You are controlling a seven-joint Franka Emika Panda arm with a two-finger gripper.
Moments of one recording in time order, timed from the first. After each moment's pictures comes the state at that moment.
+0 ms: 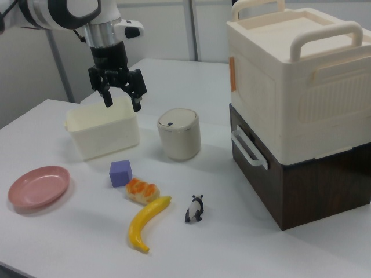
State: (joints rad) arm -0.13 0.02 0.05 -1.56 -0.04 1.56 -0.08
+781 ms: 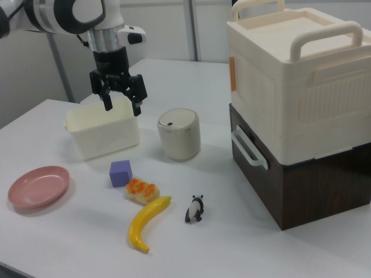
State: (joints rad) arm -0.13 0.04 0.05 -1.56 -0.02 1.56 -0.09
